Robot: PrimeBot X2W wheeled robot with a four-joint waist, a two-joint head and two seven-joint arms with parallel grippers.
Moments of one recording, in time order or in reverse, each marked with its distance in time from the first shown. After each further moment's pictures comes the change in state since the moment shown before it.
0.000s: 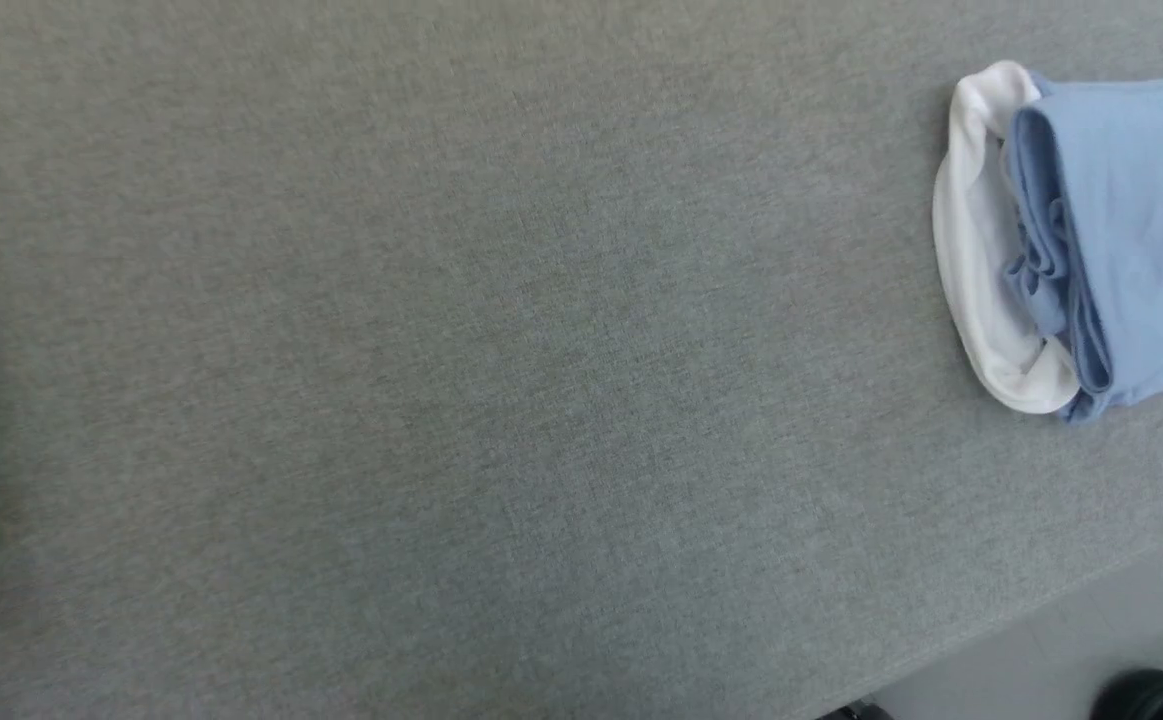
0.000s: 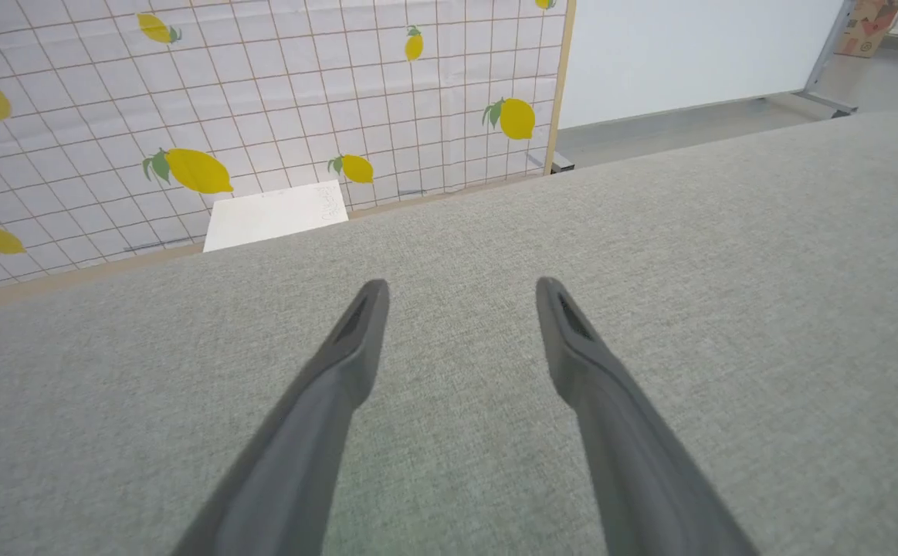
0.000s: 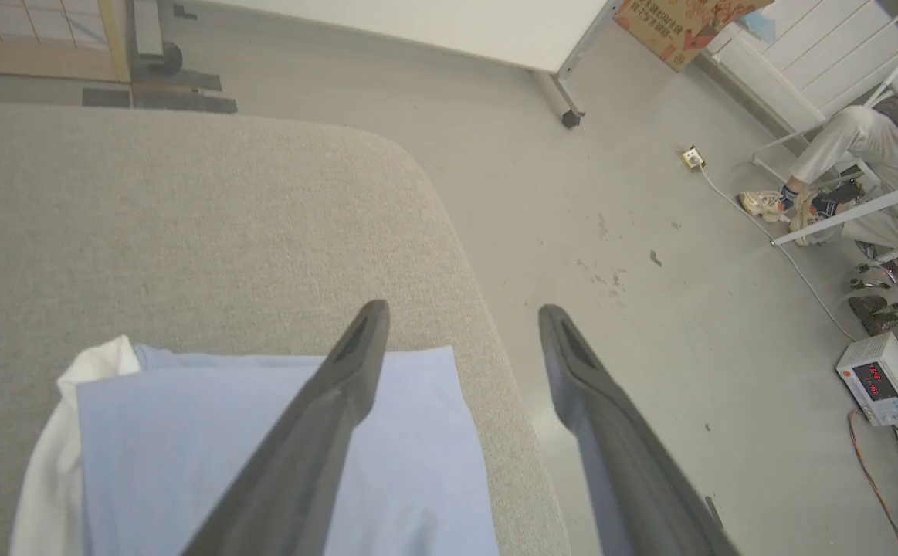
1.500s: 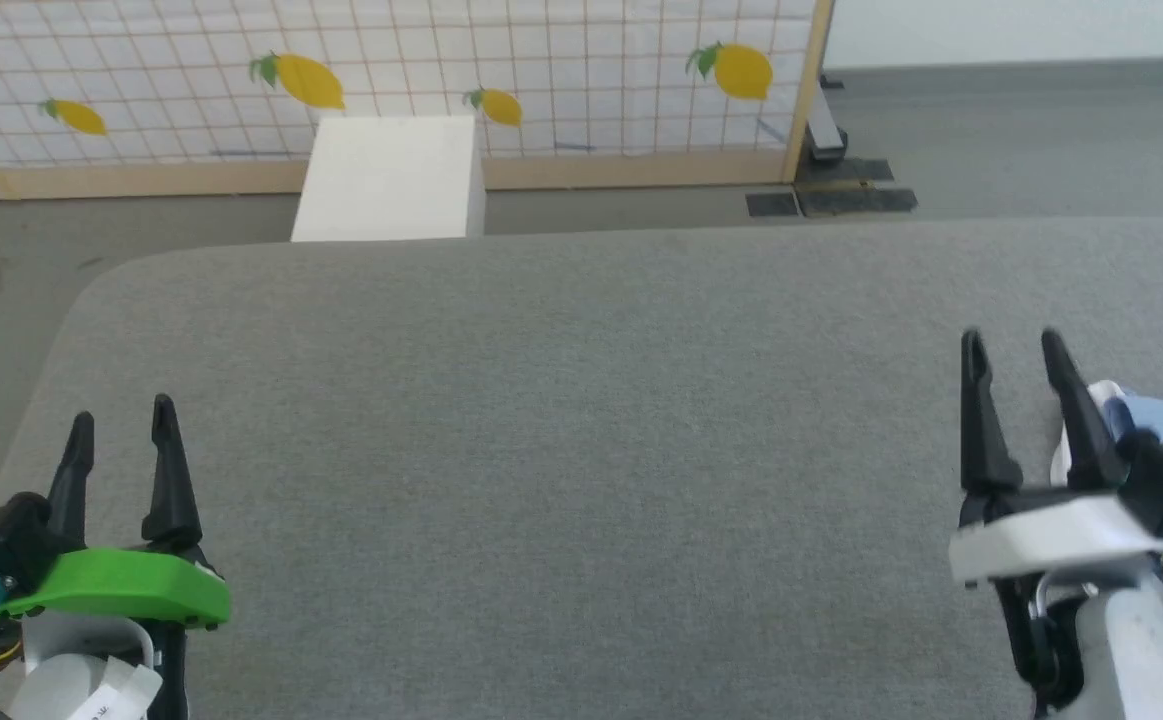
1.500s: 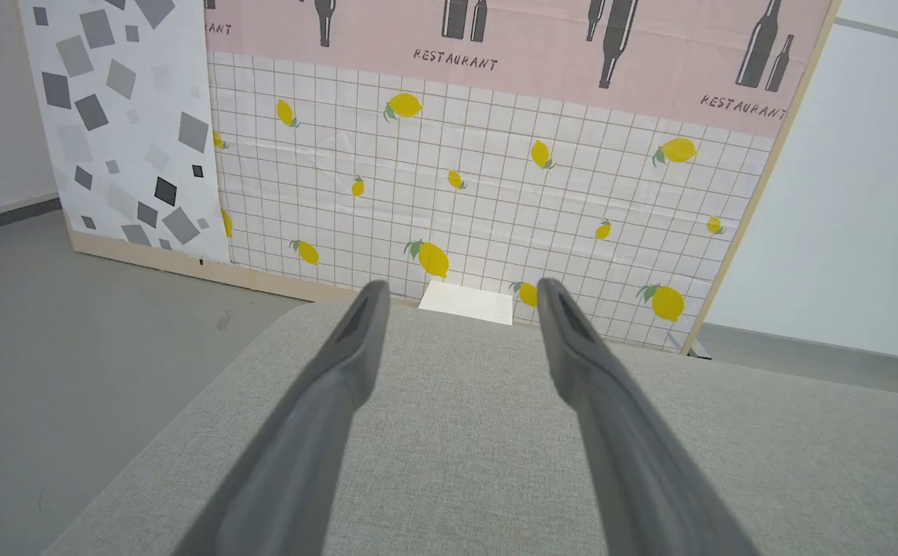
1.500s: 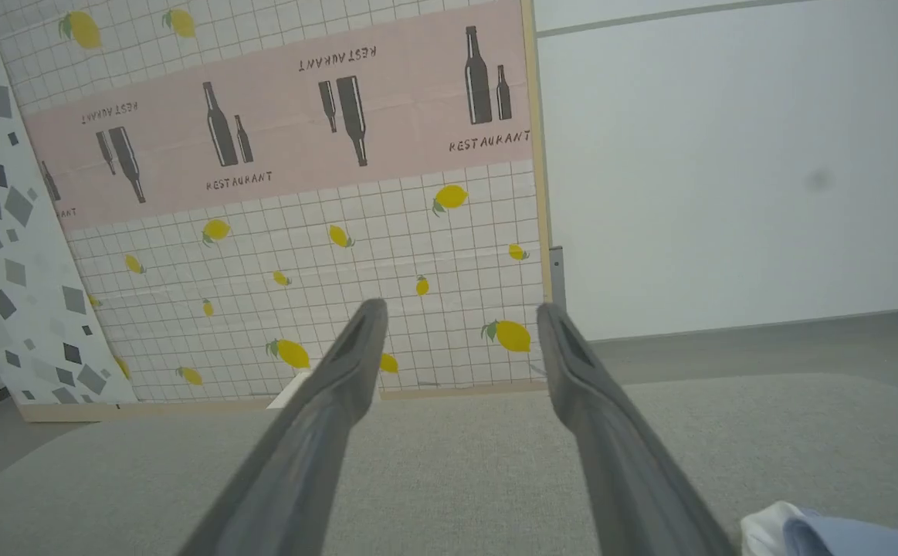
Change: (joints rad) left arm -0.067 -0.327 -0.194 0.441 -0.009 0.054 -0.163; right arm 0.390 0.432 0.272 0.274 -0.028 0.000 -0.981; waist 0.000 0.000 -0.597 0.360
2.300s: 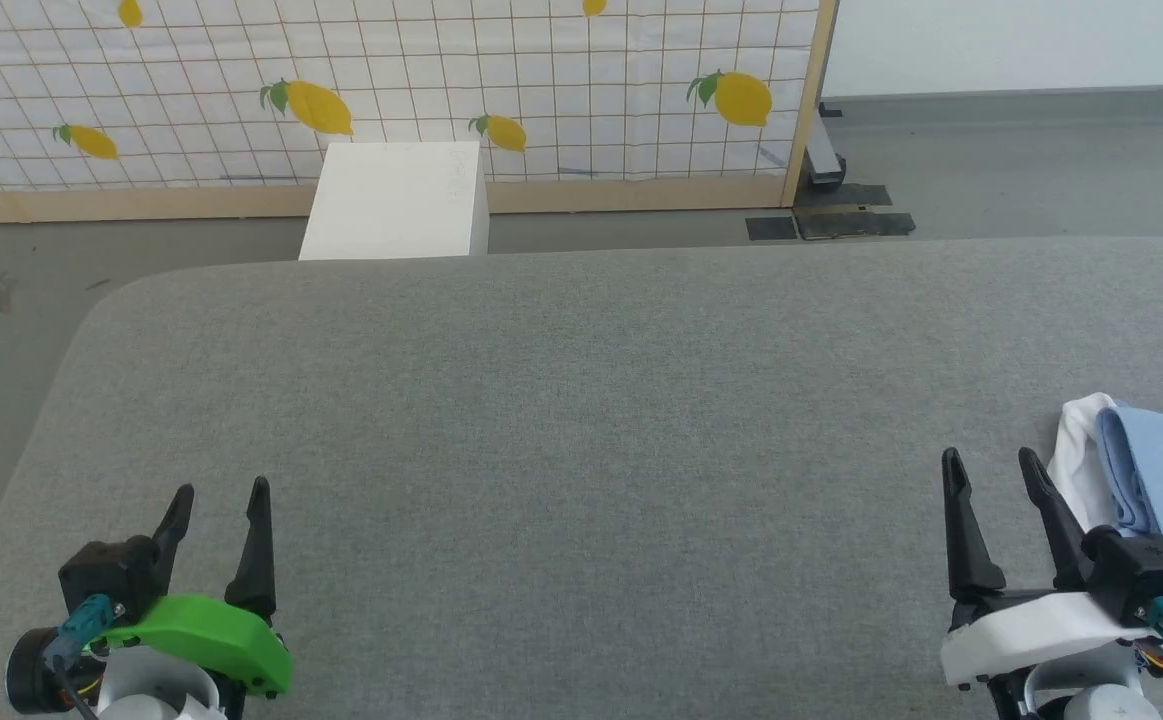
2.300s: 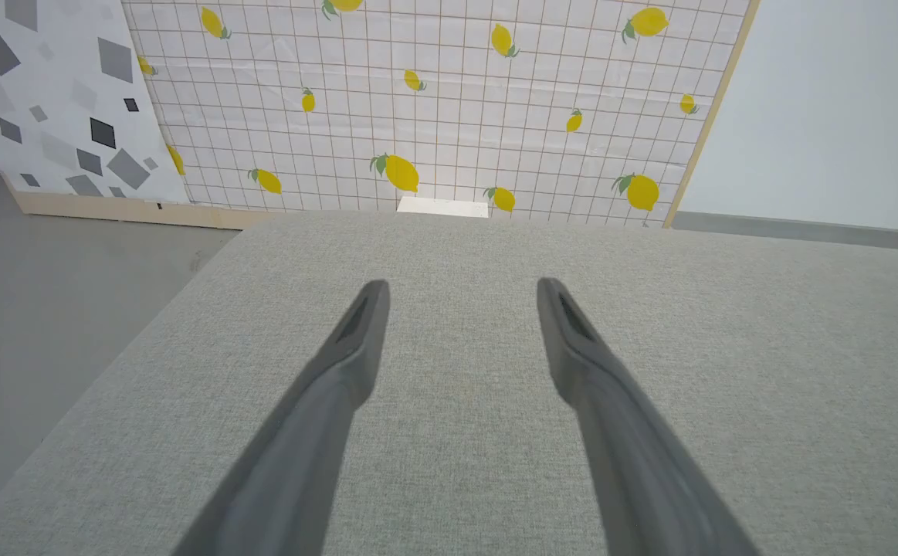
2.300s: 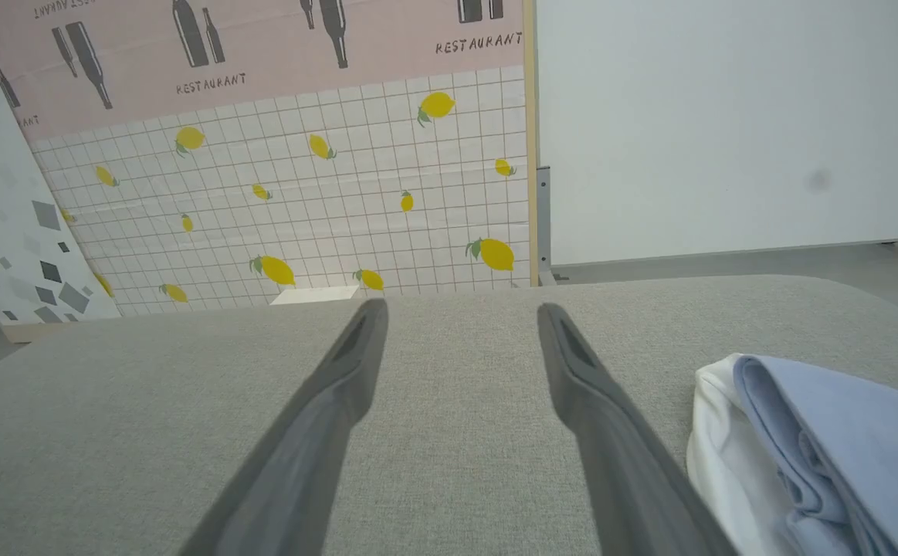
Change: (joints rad) left arm 0.021 0.001 -0.129 0.138 0.047 -0.034 0.028; right arm 0.149 0.000 0.002 0.045 -0.048 0.000 -0.002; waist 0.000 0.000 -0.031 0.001
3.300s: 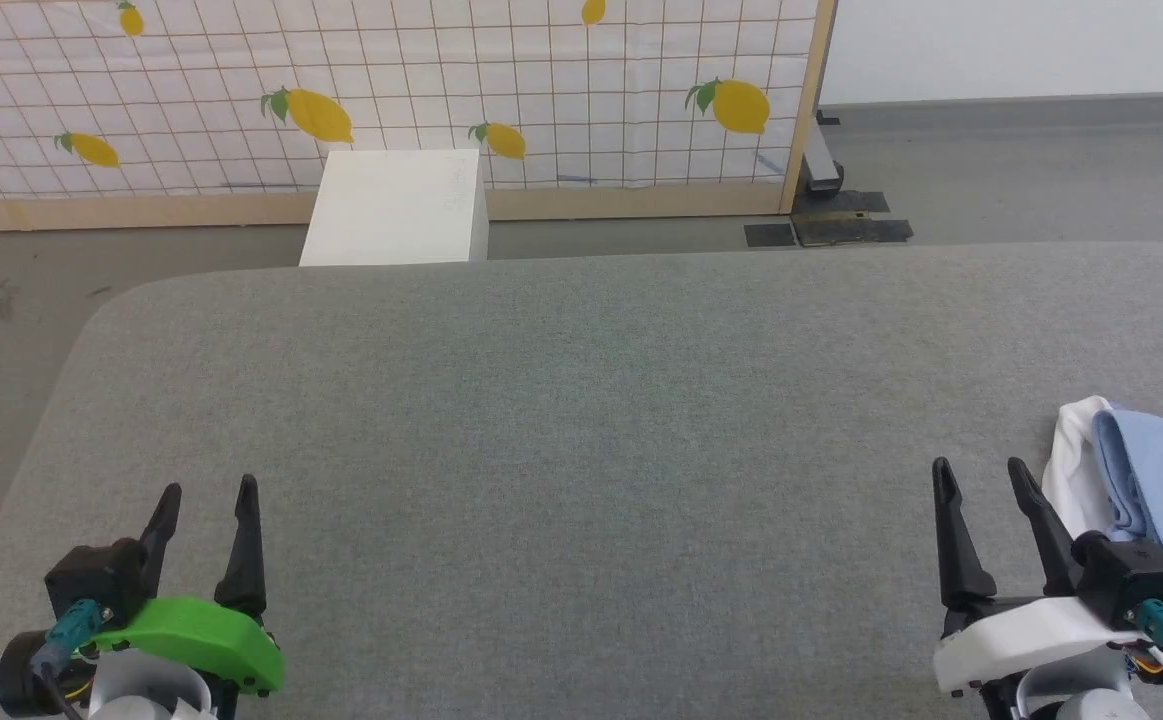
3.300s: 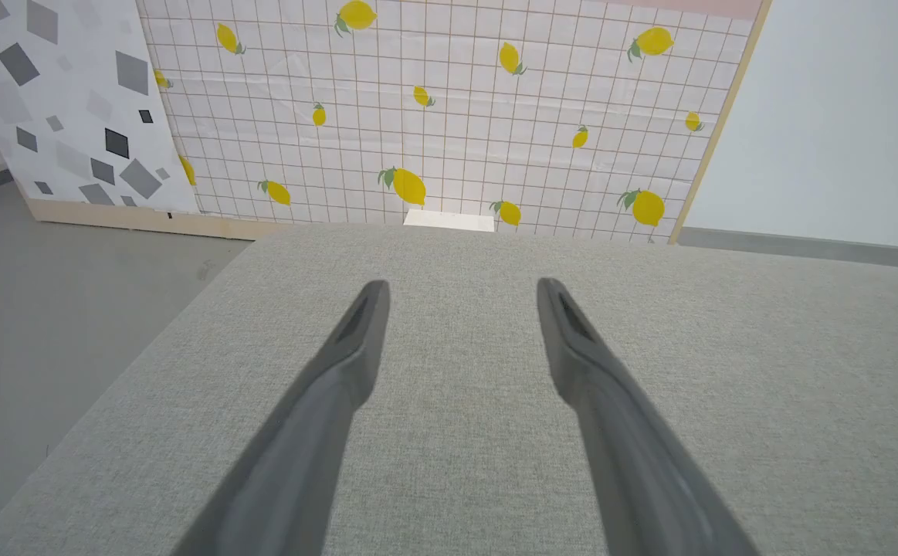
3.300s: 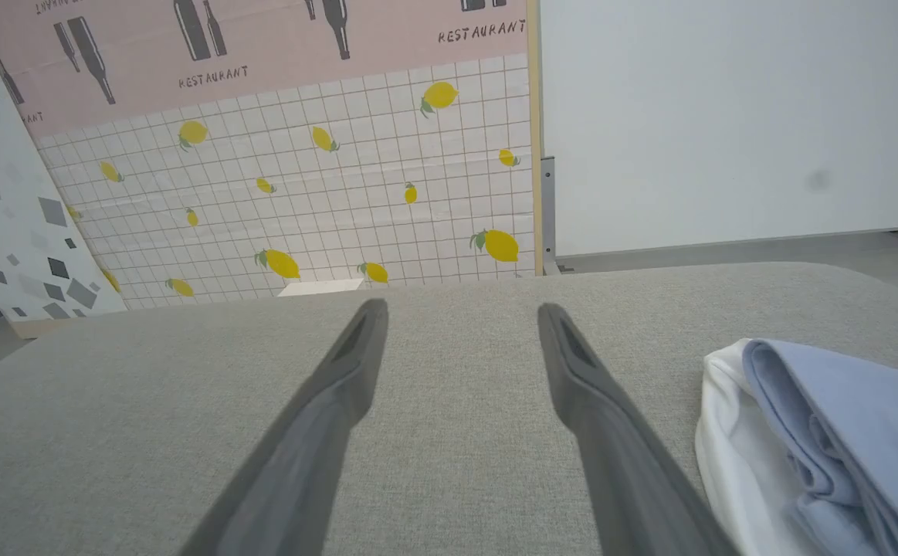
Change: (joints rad) left arm 0.000 0.000 0.015 0.011 -0.004 -0.002 -0.028; right arm 0.000 0.000 0.012 0.026 0.011 0.000 0.000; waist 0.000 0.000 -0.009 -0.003
